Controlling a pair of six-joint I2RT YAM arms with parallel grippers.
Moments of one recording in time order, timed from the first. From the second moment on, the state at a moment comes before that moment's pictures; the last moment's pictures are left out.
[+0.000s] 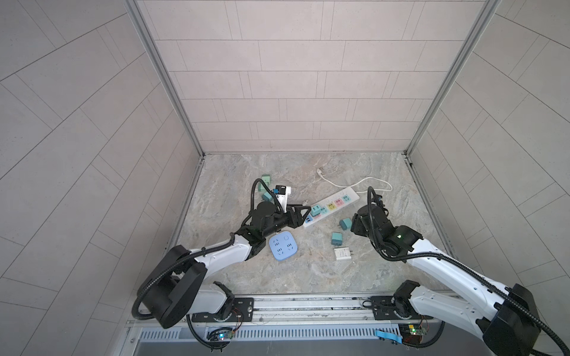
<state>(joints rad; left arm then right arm) -0.66 1.36 0.53 0.56 0.30 -0.70 0.60 1.00 0.67 -0.55 0.37 0.73</state>
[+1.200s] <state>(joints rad) -0.97 1.86 0.87 0.27 0.14 -0.84 0.56 1.36 0.56 -0.29 0.14 0.68</state>
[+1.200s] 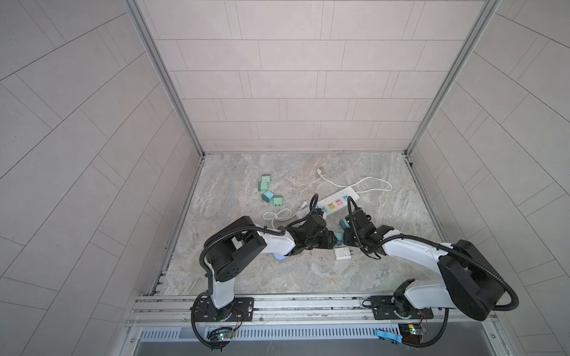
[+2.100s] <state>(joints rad) -0.88 2.08 0.81 0.86 0.40 -1.05 0.57 1.44 0.57 -0.14 0.12 0.72</state>
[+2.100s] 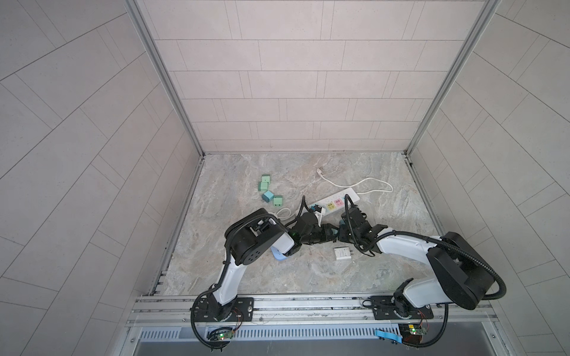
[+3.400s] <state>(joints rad) -1.03 1.55 0.48 0.90 -0.31 0.04 0.46 0.80 0.74 -0.35 -0.17 0.68</state>
